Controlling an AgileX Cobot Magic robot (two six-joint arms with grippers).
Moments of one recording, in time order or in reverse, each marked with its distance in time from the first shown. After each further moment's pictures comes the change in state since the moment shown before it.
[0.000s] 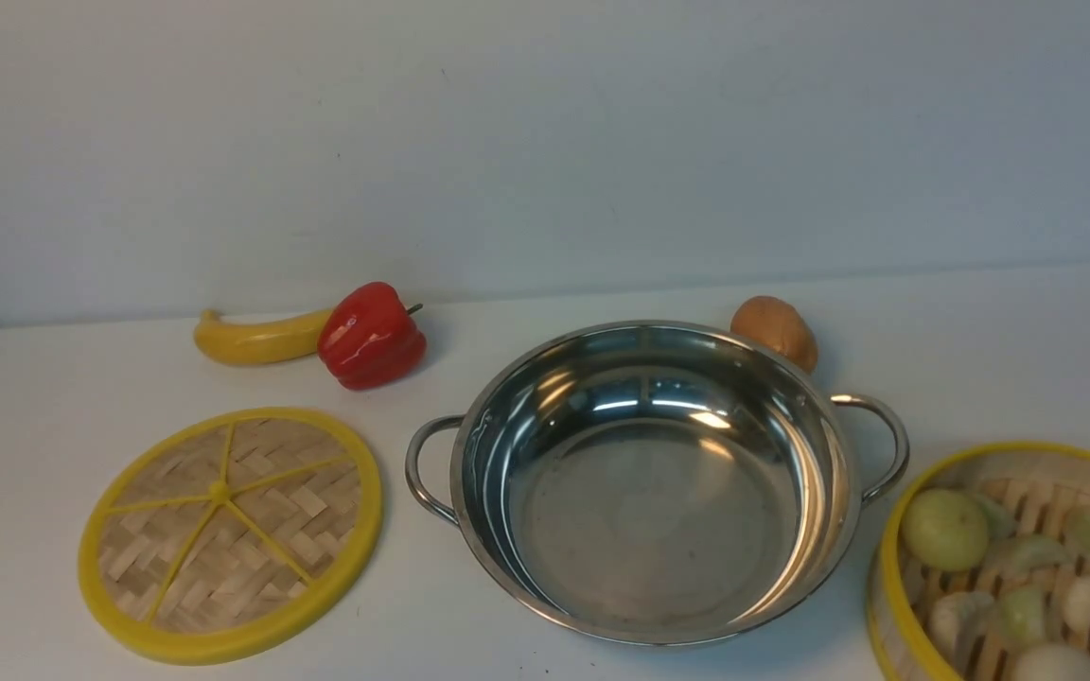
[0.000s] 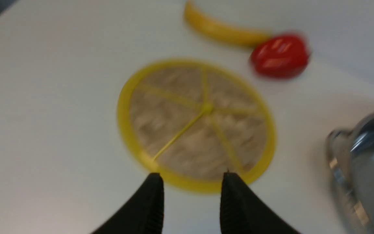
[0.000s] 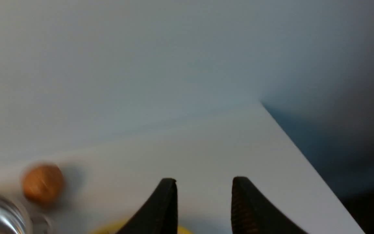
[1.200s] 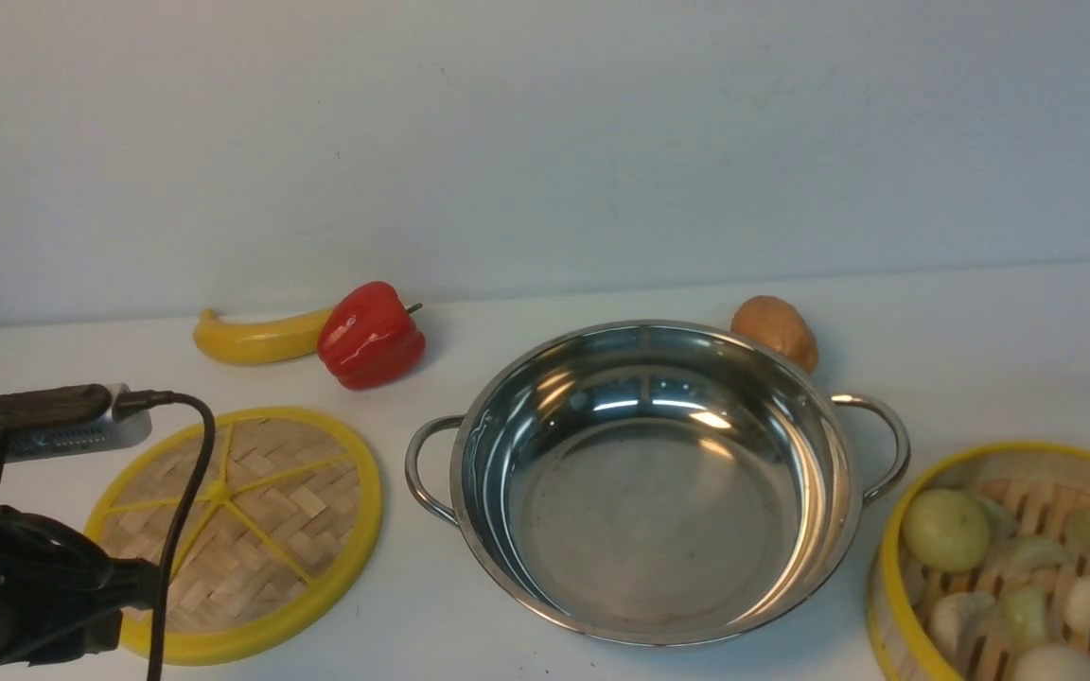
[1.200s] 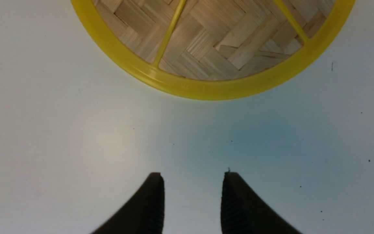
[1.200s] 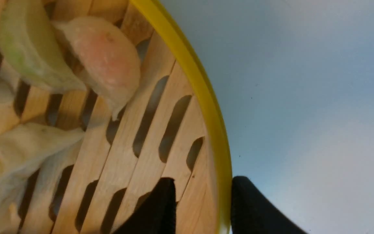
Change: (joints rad) right arm -0.012 0.891 -0.023 0.045 0.068 -0.137; left arm 0.000 0.461 -0.033 -0.111 -0.015 0.412
